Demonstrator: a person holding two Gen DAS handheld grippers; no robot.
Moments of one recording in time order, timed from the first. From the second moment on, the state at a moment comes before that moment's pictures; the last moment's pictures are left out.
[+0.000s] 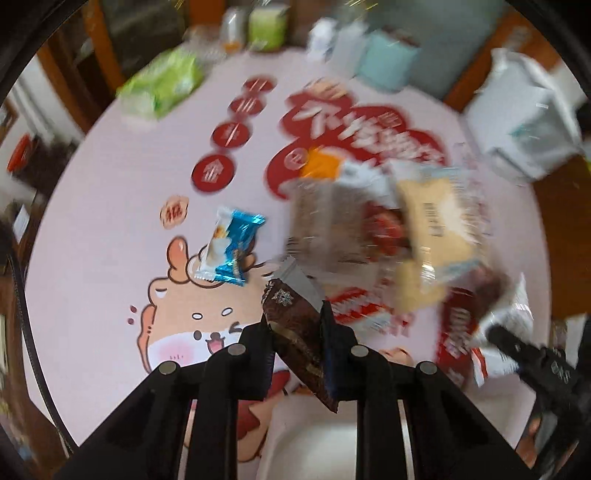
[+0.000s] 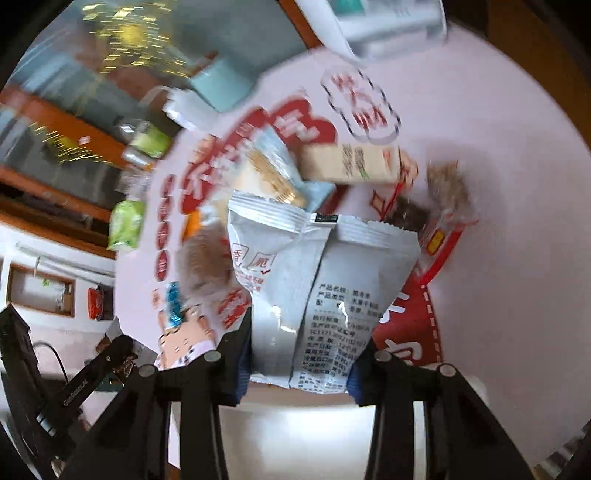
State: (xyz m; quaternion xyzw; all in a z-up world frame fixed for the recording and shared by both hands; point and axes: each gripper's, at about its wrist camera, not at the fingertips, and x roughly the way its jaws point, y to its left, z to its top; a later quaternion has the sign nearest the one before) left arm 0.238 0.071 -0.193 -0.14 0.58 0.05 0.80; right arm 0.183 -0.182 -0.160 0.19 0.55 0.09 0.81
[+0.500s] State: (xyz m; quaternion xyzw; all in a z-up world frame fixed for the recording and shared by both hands) left arm 0.074 0.017 -0.073 0.01 0.46 -0.04 0.89; right arm 0.052 -0.177 -0.108 0.04 0.51 0.11 0.85
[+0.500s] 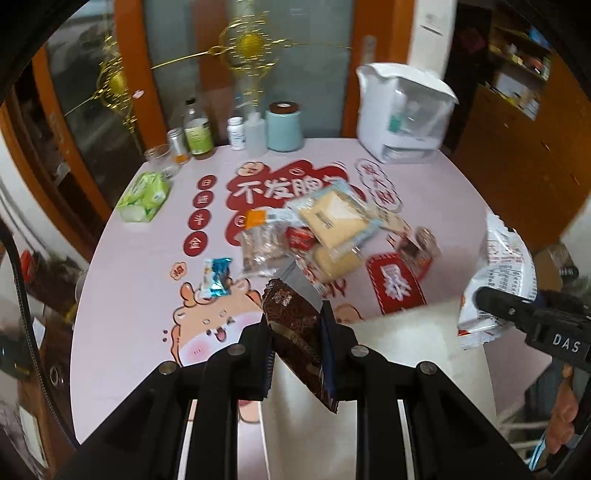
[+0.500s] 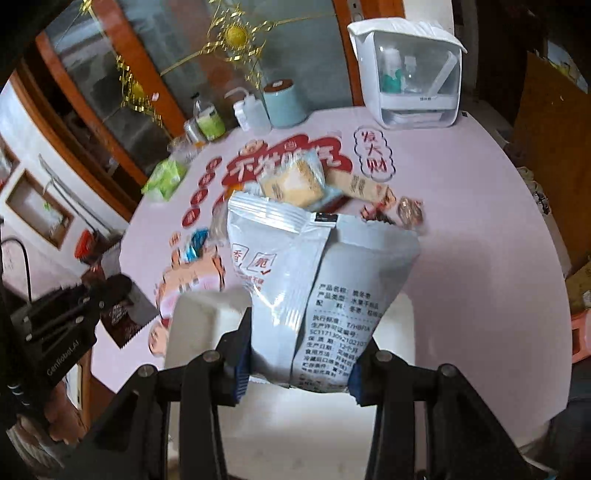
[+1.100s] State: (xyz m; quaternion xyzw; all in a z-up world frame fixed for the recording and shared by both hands) left arm 0.023 -0.028 -0.120 0.07 0.50 -0.05 0.86; right arm 0.019 -0.188 -0.135 0.02 0.53 0.15 0.83
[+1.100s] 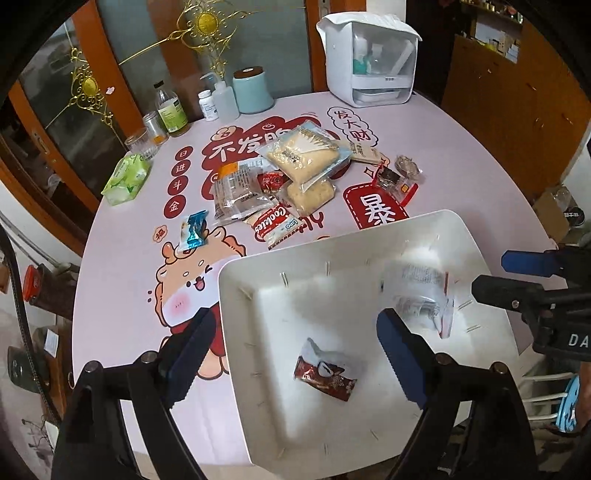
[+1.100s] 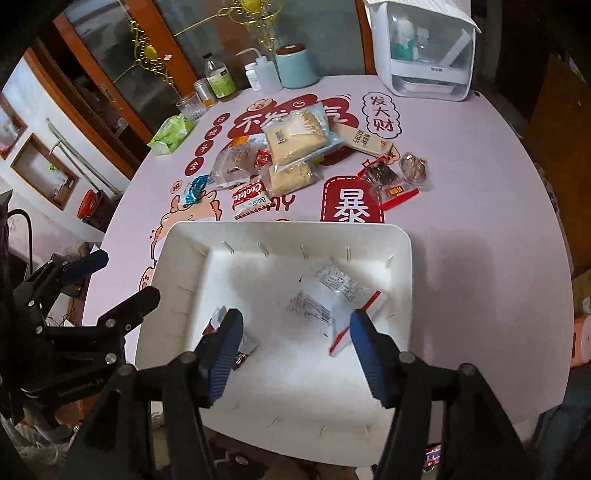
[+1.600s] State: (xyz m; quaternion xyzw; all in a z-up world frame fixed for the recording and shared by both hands) left arm 0.001 -0.021 -0.096 0.02 0.45 0.01 0.89; right arm 0.011 -0.205 -0.124 0.00 0.51 0.20 0.84
